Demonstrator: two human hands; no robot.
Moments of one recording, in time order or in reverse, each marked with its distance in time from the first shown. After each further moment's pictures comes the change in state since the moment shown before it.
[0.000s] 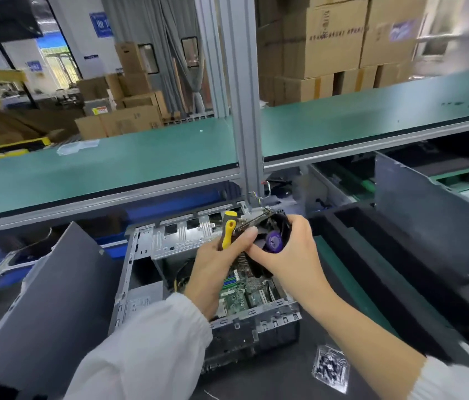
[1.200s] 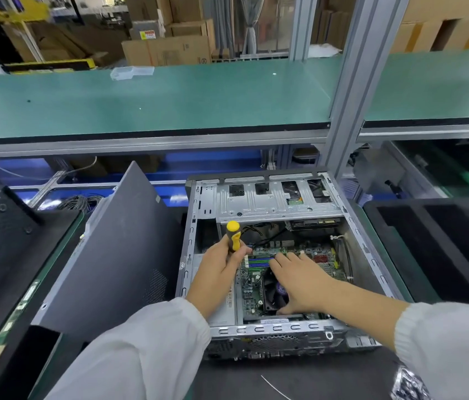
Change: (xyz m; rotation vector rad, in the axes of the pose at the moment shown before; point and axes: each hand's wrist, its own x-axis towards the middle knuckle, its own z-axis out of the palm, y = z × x) left_hand 0.029 -0.118 -0.164 0.455 0.130 0.155; right_hand 0.034 0.110 0.166 -1.189 -1.017 -0.629
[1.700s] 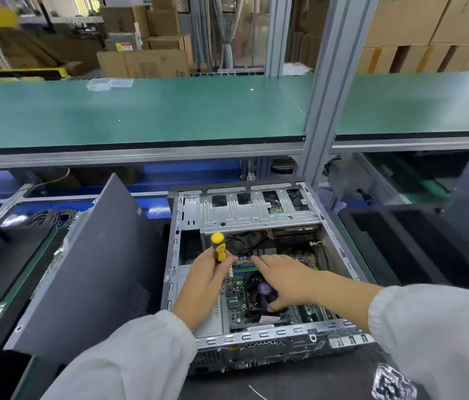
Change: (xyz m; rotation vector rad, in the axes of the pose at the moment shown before) left_hand 0.000 -0.007 0.001 -0.030 -0.028 0.011; right_hand -0.001 0.008 -0.028 0.062 -0.173 -0.009
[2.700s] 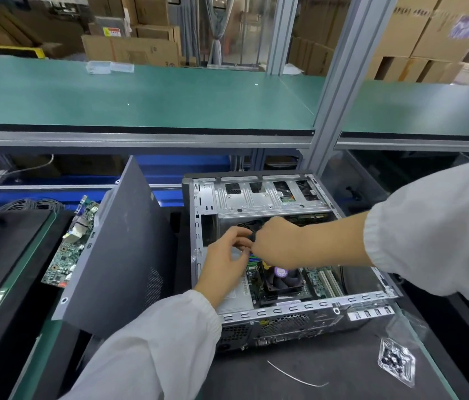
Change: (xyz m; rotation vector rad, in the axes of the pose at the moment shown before) left_hand -0.003 0.000 -0.017 -0.116 -0.015 -0.009; right_hand 0.004 -0.080 -0.104 -0.608 -0.164 -0.088
